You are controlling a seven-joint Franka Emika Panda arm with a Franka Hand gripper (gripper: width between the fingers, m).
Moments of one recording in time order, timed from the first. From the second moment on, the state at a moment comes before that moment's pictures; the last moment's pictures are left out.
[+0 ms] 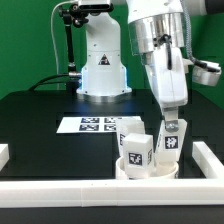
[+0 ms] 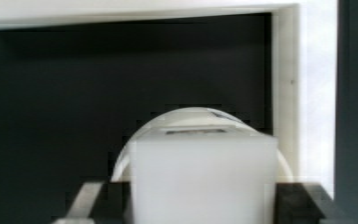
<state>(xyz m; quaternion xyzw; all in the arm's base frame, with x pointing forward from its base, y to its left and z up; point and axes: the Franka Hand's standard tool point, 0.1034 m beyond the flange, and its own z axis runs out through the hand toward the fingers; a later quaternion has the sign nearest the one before) 0.608 0.073 0.085 -0.64 0.76 -0.01 0.11</state>
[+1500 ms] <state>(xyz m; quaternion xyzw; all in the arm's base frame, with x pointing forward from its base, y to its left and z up) 0.610 0.087 0.111 -0.84 0.53 -0.04 0.05</state>
